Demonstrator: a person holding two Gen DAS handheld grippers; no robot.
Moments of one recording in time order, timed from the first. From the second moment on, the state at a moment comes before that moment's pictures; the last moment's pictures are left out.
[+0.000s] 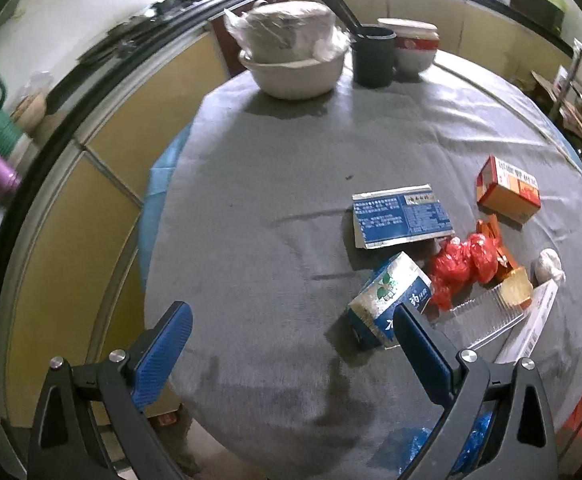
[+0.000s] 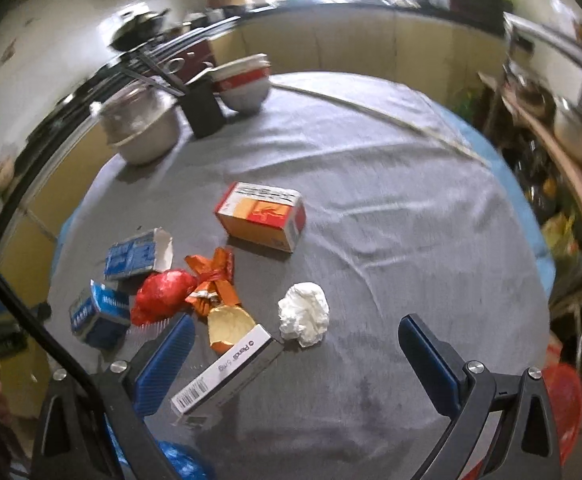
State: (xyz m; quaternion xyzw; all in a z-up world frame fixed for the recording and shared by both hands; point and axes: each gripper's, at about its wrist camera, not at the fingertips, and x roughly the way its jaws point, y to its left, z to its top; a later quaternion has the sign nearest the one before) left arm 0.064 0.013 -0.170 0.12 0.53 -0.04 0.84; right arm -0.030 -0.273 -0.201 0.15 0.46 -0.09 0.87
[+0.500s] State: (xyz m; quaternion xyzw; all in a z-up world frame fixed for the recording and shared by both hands) left arm 0.078 -0.016 -0.195 0.16 0.57 -0.13 0.80; right arm 0.017 -0.304 -0.244 0.26 0.58 -0.09 0.77
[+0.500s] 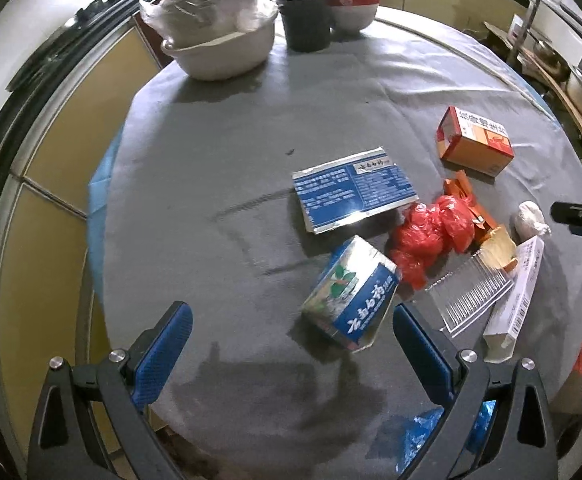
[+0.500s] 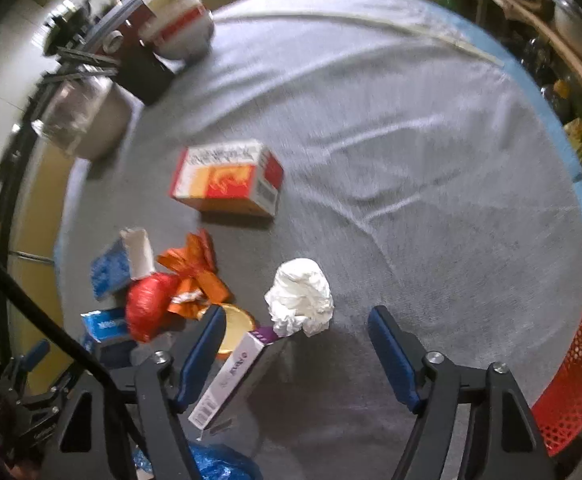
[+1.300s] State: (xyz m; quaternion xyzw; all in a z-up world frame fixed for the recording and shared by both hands) left arm 0.070 -0.012 -0.203 0.08 0.59 -0.20 0.78; right arm -0.015 -0.310 -0.202 0.26 0.55 -0.11 0.78
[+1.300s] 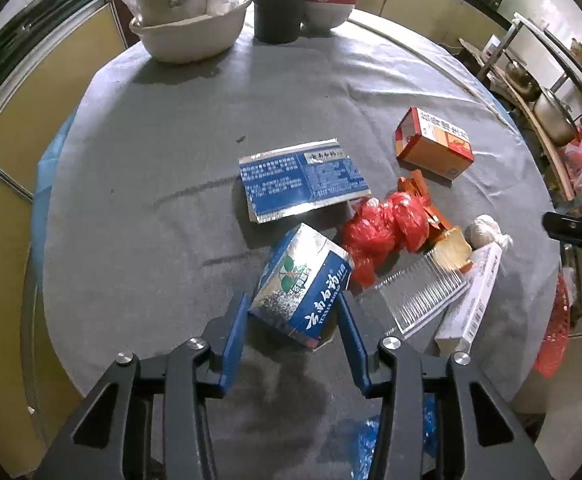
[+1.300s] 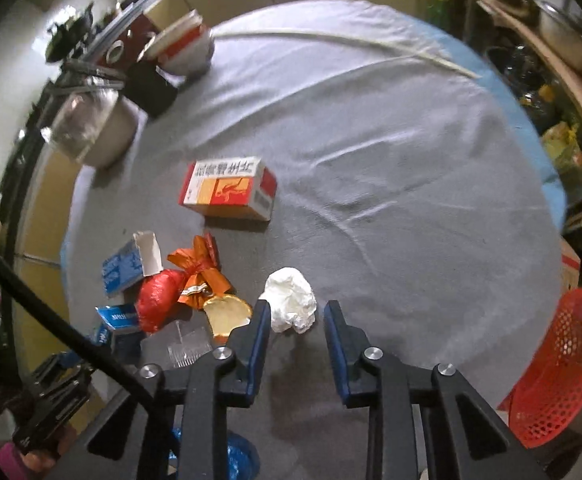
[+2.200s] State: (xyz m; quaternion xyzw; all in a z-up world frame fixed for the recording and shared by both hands) left arm 0.031 0.031 -0.140 0.05 0.55 -0.22 0.80; right arm 0.002 -0.325 -0.273 0.40 0.57 -0.12 0.70
